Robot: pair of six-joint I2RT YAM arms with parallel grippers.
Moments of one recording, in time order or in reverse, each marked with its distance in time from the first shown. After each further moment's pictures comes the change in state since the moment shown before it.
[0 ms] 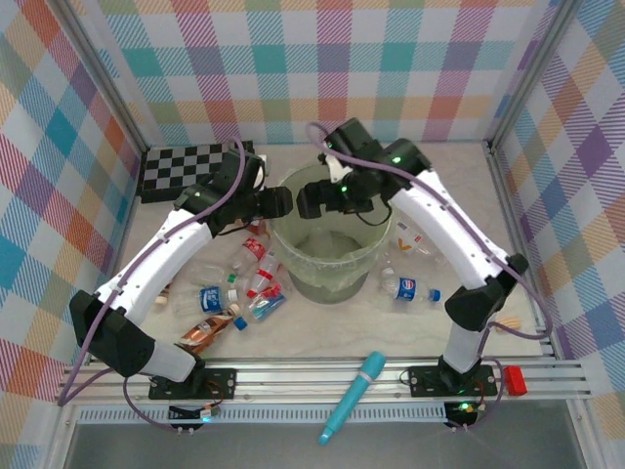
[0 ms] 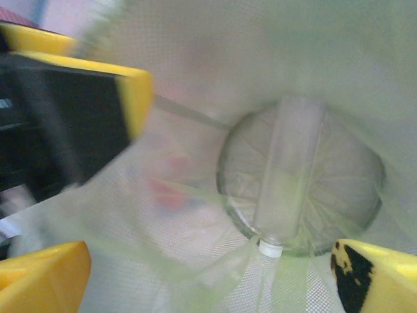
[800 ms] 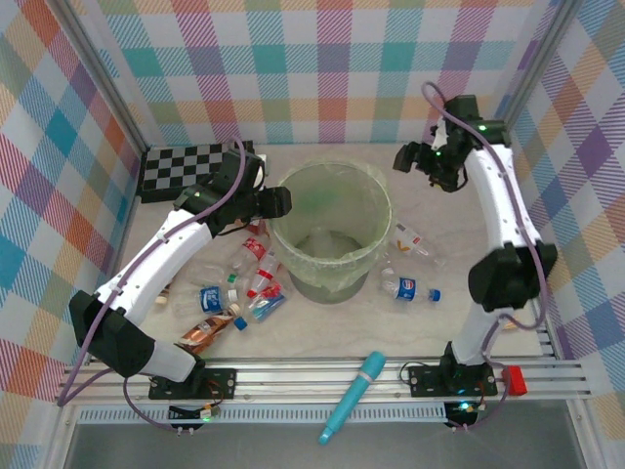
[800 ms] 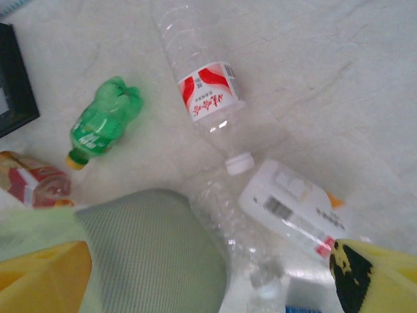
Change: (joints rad) left arm 0.000 -0.003 0.000 -0.001 -0.019 0.023; right arm -0.644 0.081 -0.233 0.162 -0.137 -0.052
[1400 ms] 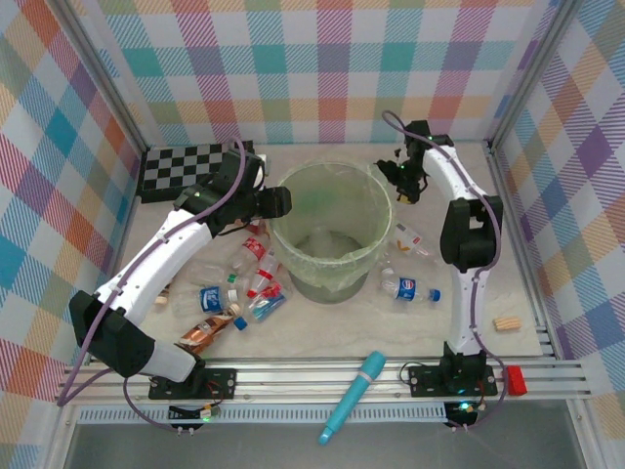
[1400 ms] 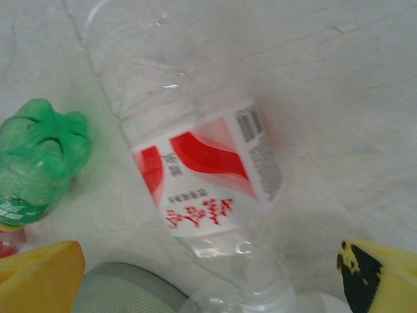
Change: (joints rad) left arm 0.000 0.000 0.000 0.001 0.000 0.000; right arm 0.050 0.400 0.072 0.199 -0.090 0.036
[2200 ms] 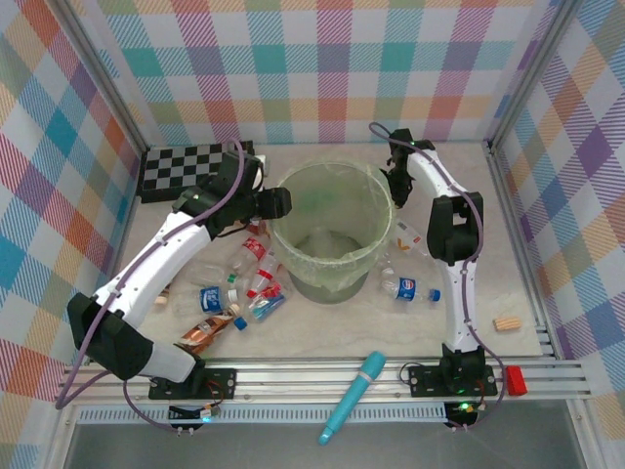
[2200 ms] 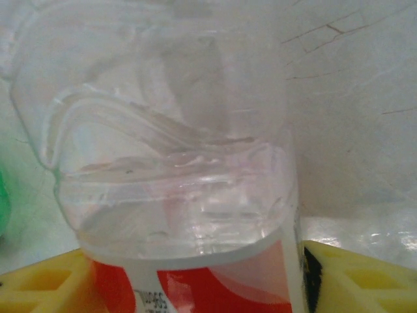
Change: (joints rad) left arm 0.000 -0.020 -0.028 0.025 0.000 0.003; right arm 0.031 0.155 0.100 -0.026 0.124 0.075
